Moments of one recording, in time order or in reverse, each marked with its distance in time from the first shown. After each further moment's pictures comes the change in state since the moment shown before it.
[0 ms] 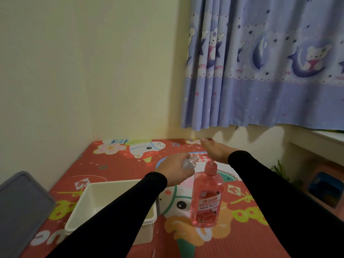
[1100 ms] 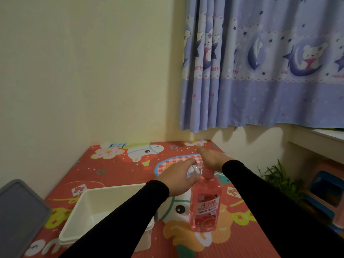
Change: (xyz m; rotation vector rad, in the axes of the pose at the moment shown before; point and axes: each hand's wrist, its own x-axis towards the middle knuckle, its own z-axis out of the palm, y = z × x) left_hand -0.002 0.012 0.011 0.111 -0.088 0.096; right_hand 0.005 0.007 0.016 -0.112 0.051 0.043
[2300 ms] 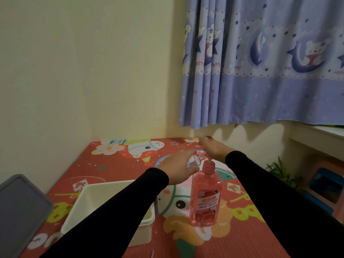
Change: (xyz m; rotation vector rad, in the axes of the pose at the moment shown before) left_hand 0.002 0.008 -0.018 0.096 -0.004 0.037; right_hand -0.001 -0.007 -0.010 0.080 0.016 -0.031
